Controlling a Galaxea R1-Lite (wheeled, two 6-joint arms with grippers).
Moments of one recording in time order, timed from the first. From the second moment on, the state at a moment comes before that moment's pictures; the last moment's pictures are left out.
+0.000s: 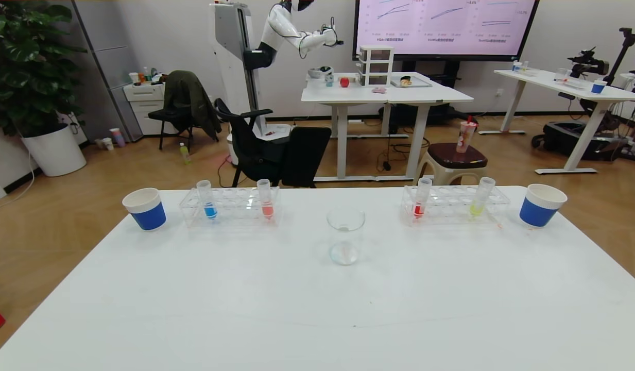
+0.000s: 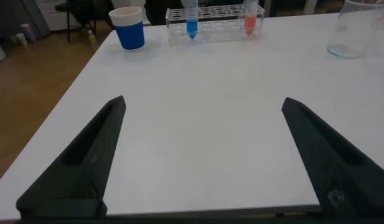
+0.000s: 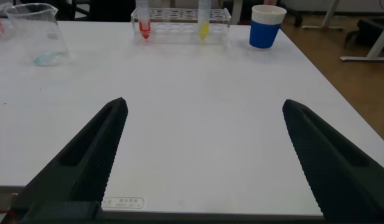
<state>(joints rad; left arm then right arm) 0.00 0.00 0.00 0.01 -0.02 0.06 0.00 0.00 0.00 0.00 -0.01 0.01</state>
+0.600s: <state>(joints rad) 0.00 0.00 0.00 0.01 -0.02 0.06 0.00 0.00 0.00 0.00 0.00 0.01</state>
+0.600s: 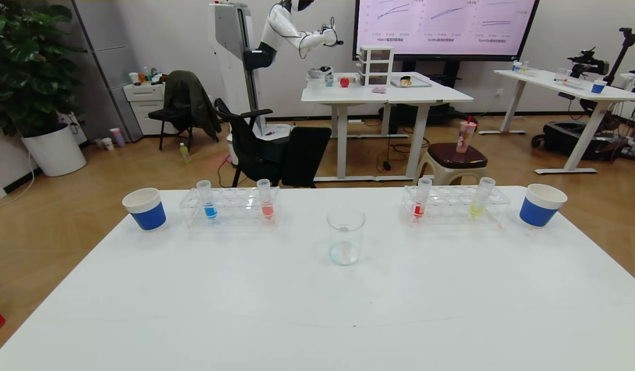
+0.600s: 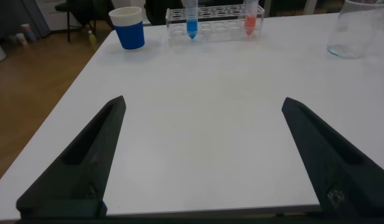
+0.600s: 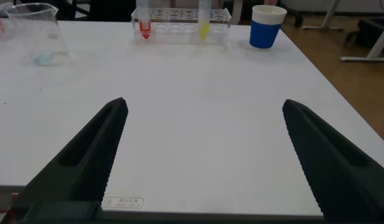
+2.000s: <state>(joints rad) 0.00 0.00 0.00 0.01 -0.02 0.06 0.13 1.20 -0.43 -0.89 0.03 0.01</state>
